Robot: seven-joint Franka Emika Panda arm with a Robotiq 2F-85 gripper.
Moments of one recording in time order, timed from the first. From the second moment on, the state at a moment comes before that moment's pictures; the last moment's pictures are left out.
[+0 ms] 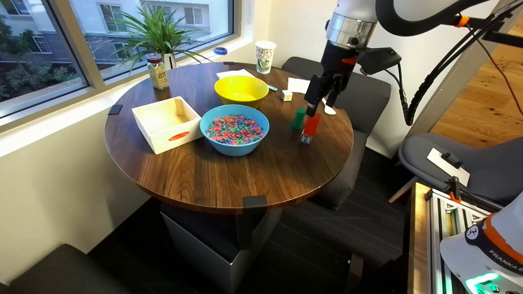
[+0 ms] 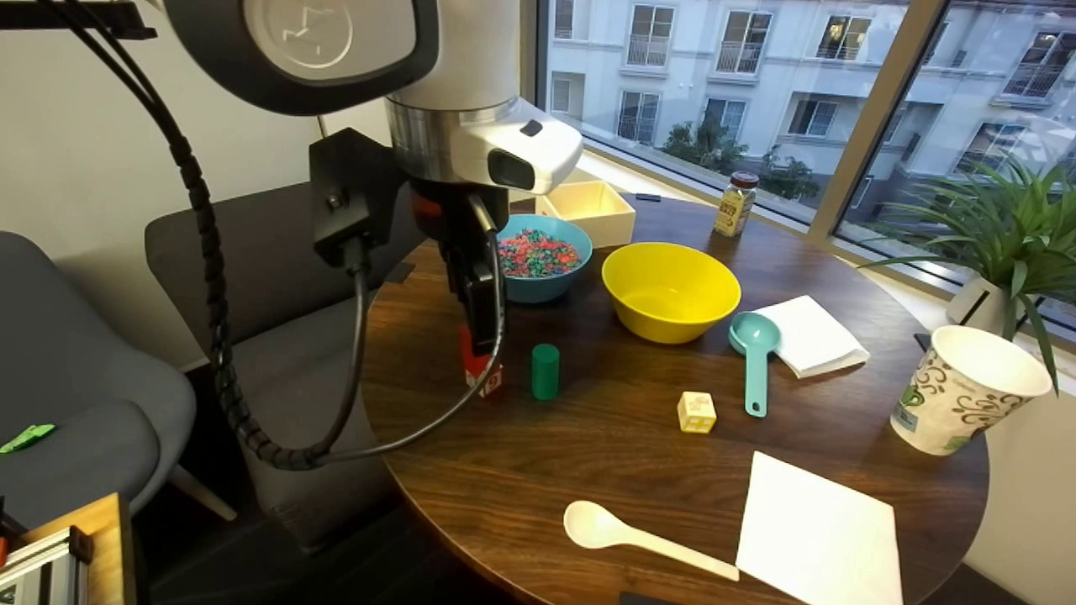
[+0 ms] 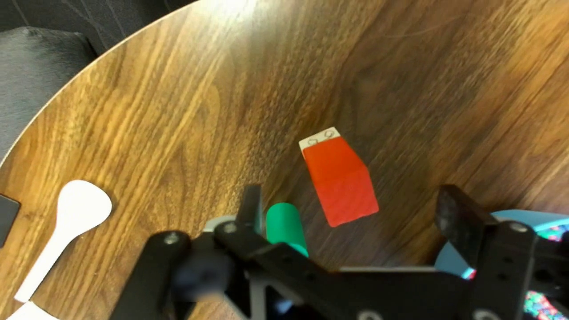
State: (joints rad) arm -0.03 -0.15 0.04 -2.19 0.05 2.09 0.23
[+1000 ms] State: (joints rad) arm -0.02 -0.15 0.04 -2.23 0.04 2.10 0.10
